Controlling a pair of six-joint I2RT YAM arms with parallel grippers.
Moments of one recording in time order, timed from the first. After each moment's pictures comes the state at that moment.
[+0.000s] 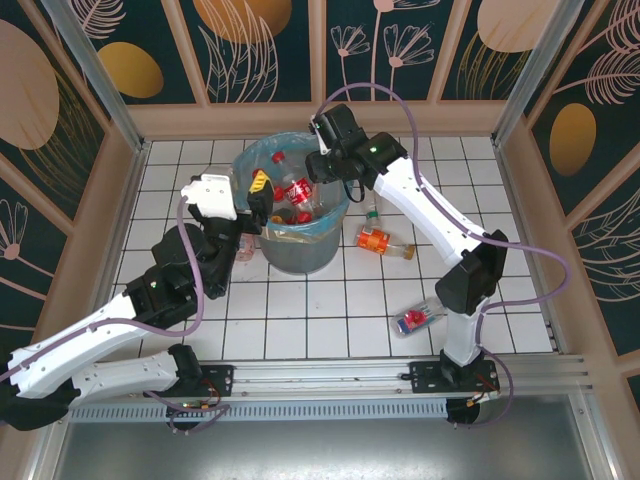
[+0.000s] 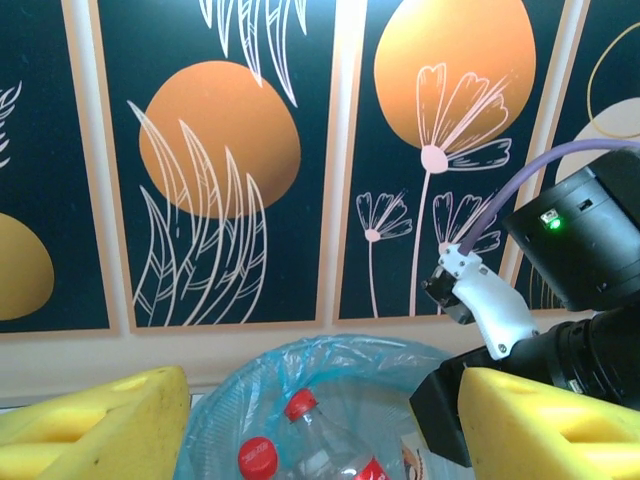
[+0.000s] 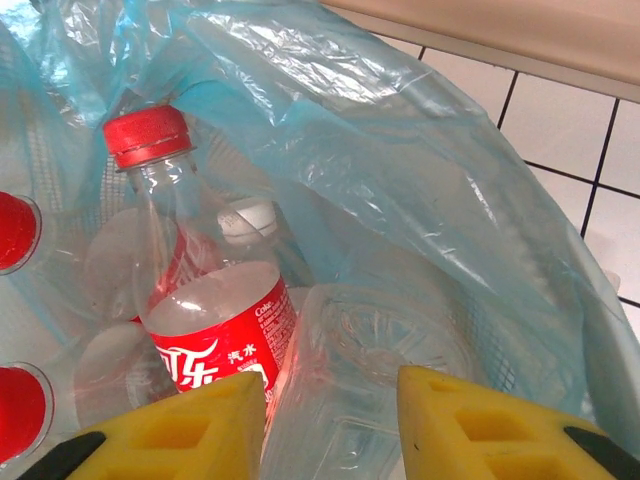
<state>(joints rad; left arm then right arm) -1.07 0.92 1.06 0.01 -0.88 0.01 0.72 1.89 2.04 -0.96 0.13 0.23</state>
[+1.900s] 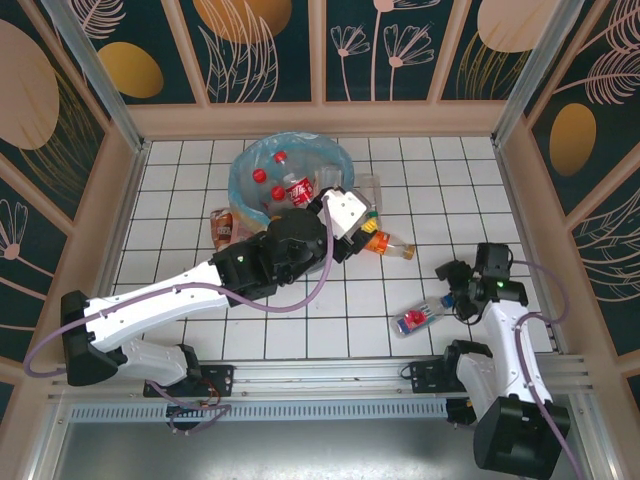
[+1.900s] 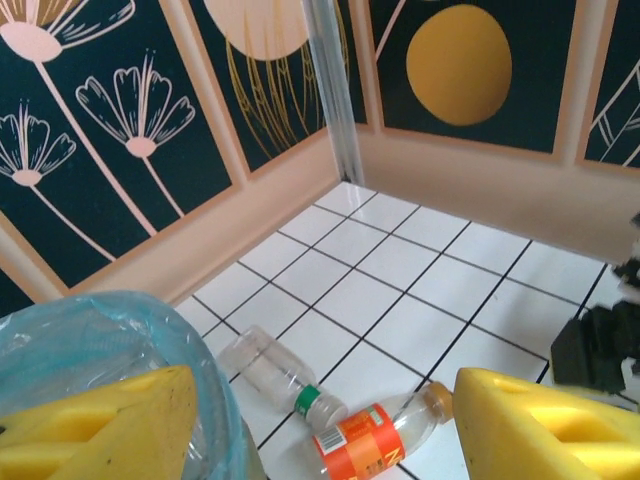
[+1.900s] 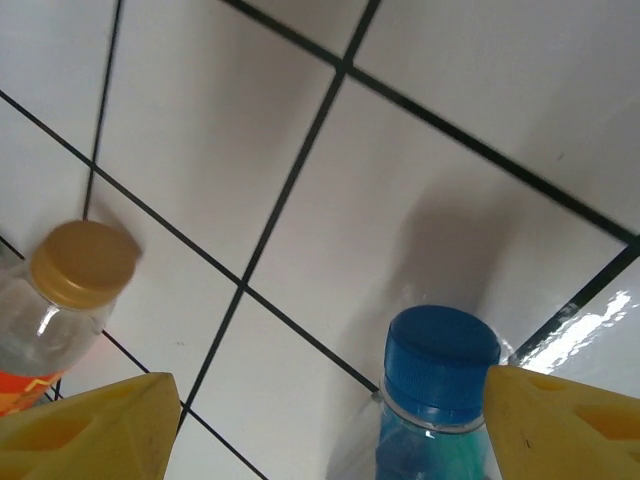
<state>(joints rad) -1.17 1.34 1.28 -0.14 -0.39 0.09 -0.16 0.80 0.49 -0.82 -0.22 0.92</state>
